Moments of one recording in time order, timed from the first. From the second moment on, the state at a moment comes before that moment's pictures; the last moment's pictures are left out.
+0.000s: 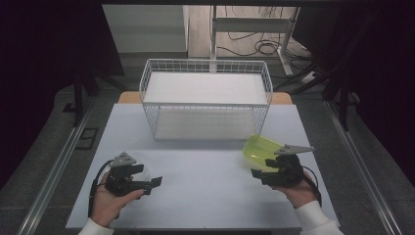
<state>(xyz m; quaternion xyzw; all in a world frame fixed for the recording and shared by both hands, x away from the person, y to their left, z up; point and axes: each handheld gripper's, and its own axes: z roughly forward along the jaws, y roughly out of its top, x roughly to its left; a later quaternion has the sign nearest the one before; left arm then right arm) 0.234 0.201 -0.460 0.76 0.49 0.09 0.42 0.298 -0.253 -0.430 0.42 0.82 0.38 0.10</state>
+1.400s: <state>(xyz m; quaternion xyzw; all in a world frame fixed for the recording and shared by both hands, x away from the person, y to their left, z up) 0.236 0.202 -0.460 0.76 0.49 0.09 0.41 0.433 -0.298 -0.431 0.51 0.81 0.29 0.08</state>
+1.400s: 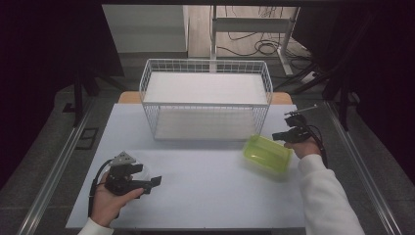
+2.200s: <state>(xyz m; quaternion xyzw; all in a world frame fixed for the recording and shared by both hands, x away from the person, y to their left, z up) 0.237 0.203 -0.462 0.76 0.49 0.09 0.41 0.454 -0.287 -0.457 0.49 0.82 0.28 0.09</state>
